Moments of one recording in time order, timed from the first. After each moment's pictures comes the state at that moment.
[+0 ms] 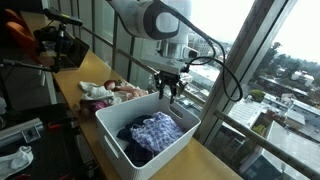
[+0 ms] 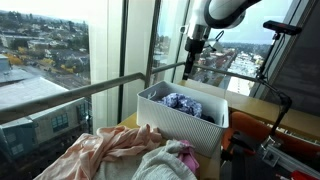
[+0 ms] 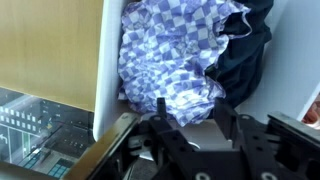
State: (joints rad) arm -0.10 0.31 -0.05 -1.87 -0.14 2.28 -0.40
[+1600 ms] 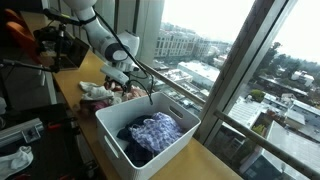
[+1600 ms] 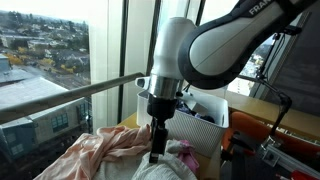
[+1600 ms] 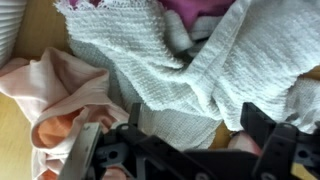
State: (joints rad) arm 0.07 0.55 0.24 -1.96 0.08 2.47 -0.40
